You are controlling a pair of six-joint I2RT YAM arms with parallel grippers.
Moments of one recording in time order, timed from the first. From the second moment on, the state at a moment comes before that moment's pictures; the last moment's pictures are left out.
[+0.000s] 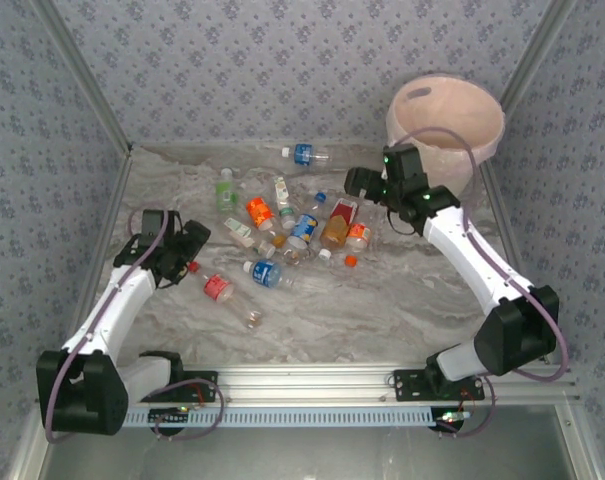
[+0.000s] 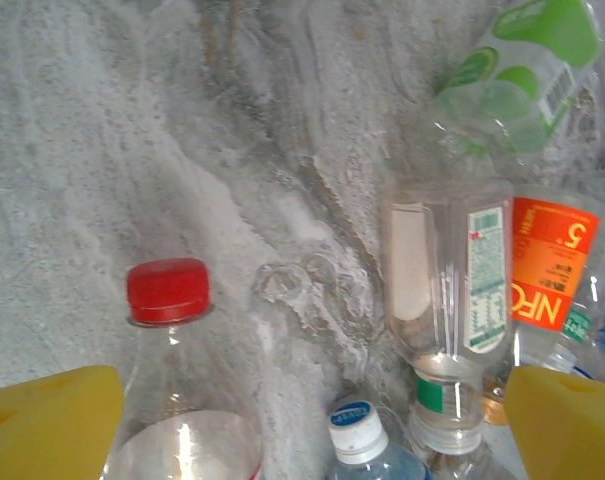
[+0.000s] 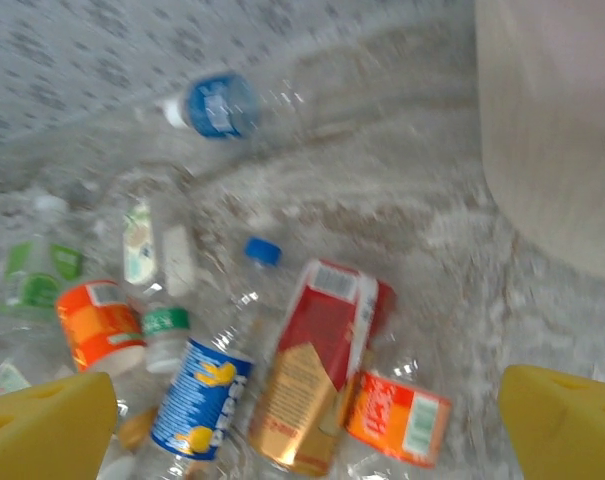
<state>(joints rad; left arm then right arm) -0.11 1.10 0.76 -0.58 0.04 -1.03 0.38 1.43 1.27 -0.52 0.07 0.53</state>
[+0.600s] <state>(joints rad) -0.14 1.13 0.76 -0.56 0.04 -1.05 0.41 1.53 1.00 -0.32 0.12 0.80</state>
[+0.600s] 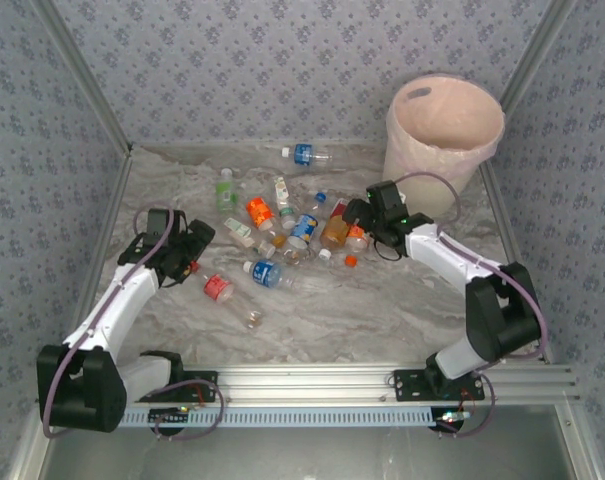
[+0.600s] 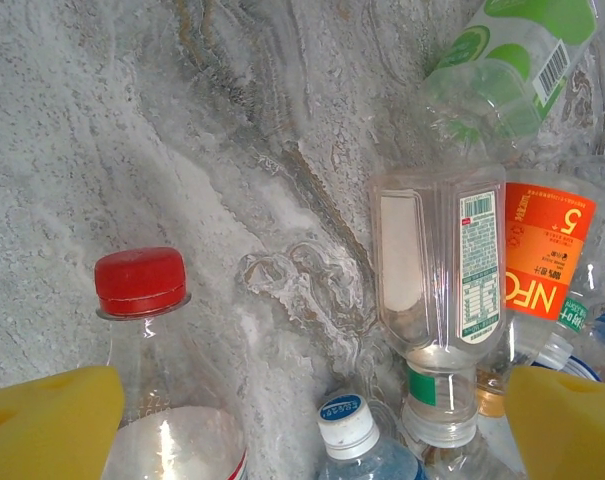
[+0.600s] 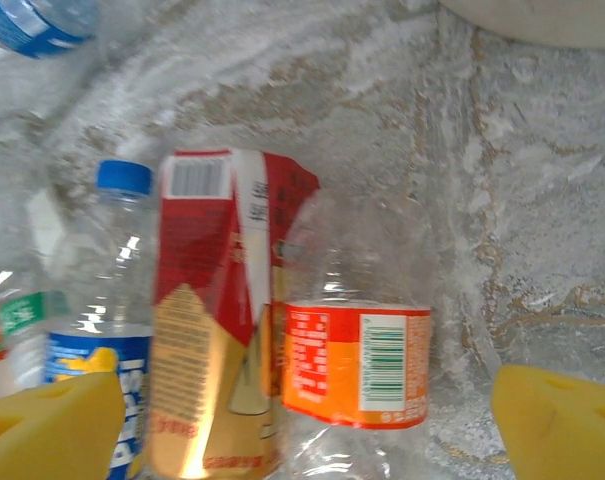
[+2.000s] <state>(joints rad) -0.14 1.17 0.73 -0.53 0.07 -1.07 0.35 1.71 0.89 -0.18 0.15 0.83</state>
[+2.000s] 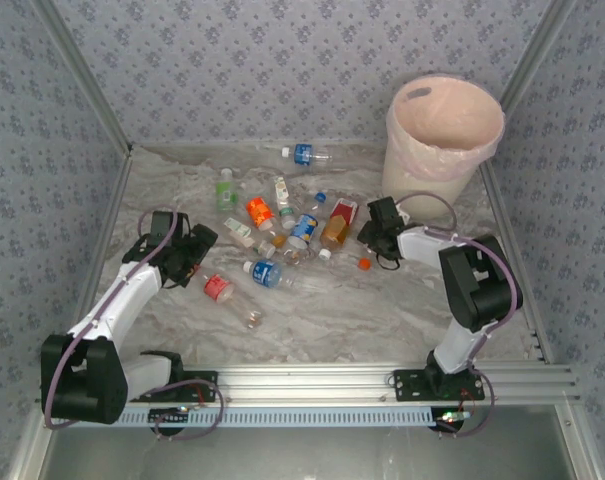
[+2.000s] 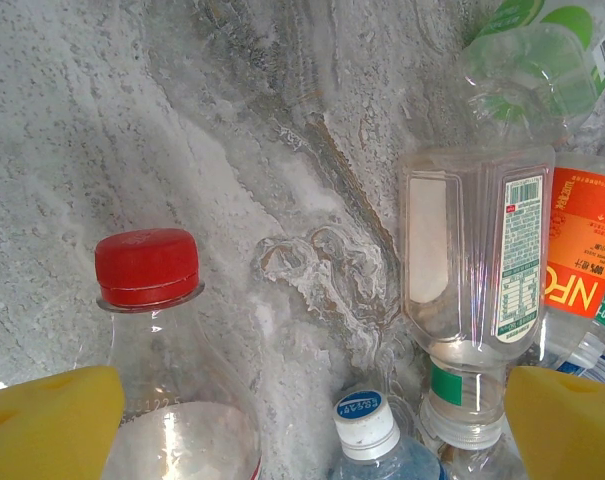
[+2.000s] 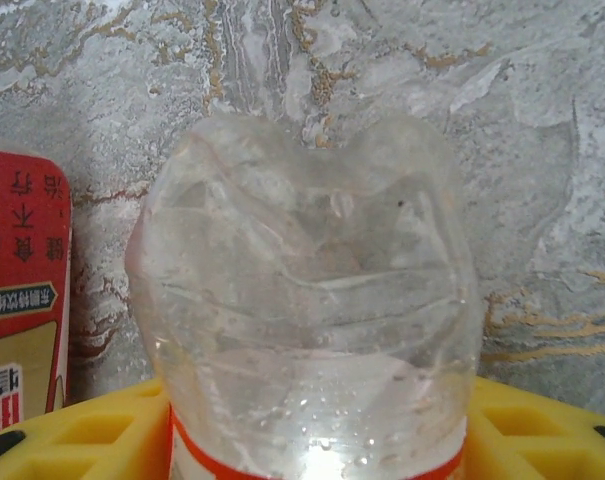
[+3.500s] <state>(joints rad) -0.15 1.17 0.70 -0.50 0.07 -1.09 0.44 1.38 1.04 0.21 0.05 0.41</state>
